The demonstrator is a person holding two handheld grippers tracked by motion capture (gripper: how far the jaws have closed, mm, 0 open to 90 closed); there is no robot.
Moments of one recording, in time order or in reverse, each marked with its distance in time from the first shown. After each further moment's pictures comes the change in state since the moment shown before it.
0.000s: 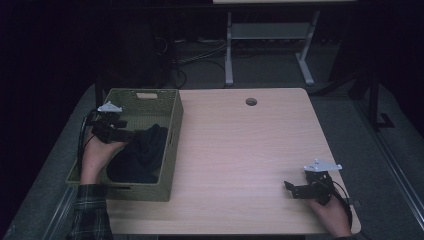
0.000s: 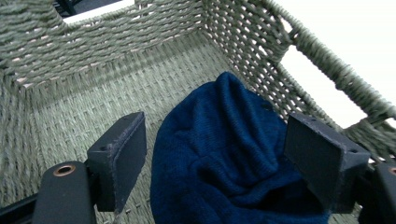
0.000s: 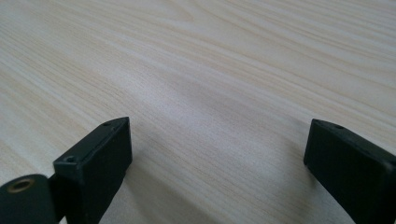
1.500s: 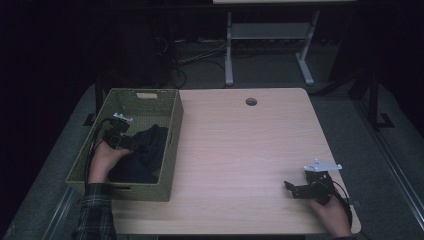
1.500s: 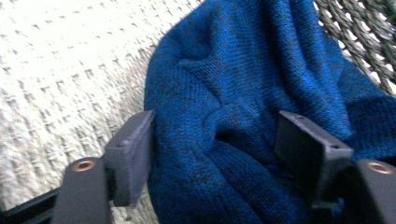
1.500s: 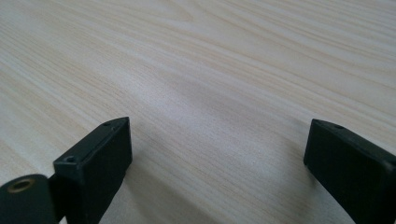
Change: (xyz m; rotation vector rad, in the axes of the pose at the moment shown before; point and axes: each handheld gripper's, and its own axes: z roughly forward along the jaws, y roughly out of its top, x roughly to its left) left arm 0.014 -0.026 0.050 0.263 -0.050 -0.065; right arm 0.000 0.000 0.000 0.000 0.000 0.000
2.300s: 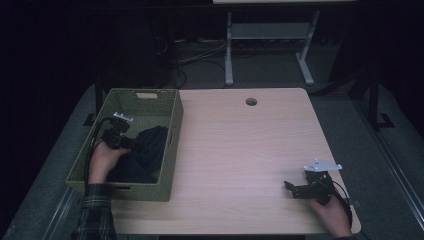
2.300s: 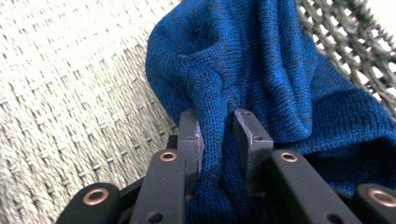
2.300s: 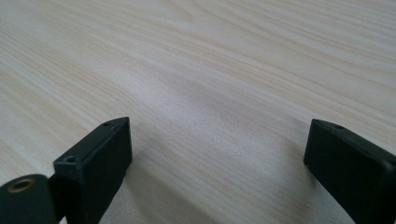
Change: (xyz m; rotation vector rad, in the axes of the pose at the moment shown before) left arm -0.008 0.002 -0.013 -0.007 -0.007 0.030; right arm 0.000 0.000 0.000 0.000 0.000 0.000
